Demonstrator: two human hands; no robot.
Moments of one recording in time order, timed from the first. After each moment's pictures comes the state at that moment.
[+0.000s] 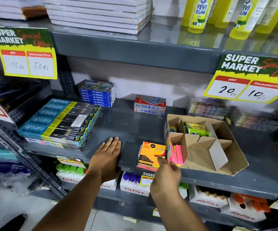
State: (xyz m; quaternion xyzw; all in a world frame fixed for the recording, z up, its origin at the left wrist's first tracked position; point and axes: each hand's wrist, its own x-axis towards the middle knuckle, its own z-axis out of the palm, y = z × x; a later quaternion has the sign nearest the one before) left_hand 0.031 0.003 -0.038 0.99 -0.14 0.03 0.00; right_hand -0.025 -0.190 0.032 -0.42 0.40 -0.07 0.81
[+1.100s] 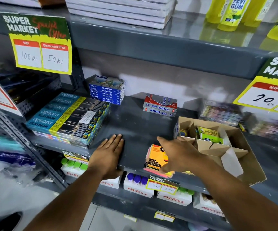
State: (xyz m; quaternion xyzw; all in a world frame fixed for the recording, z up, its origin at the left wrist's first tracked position) left_hand 0.038 0.024 -0.039 0.99 -0.13 0.03 -0.01; right_hand 0.054 -0.241 0.074 -0.96 -0.26 0.07 -0.02
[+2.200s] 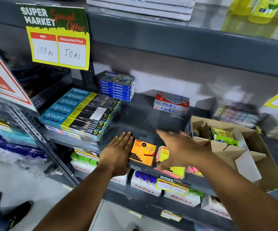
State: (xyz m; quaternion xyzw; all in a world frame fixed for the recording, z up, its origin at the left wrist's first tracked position) left_hand 0.038 0.023 -0.040 0.99 -0.13 0.02 0.00; right_hand 0.066 -0.209 0.079 -0.95 -0.28 0.11 0.02
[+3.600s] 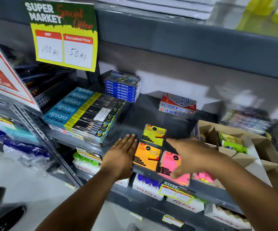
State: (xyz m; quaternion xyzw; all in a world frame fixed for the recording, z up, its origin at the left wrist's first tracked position) left_hand 0.038 0.022 -0.045 0.99 -0.12 0.03 -0.01; right_hand 0.076 -0.223 0.087 -0.94 -0.29 0.17 -0.01
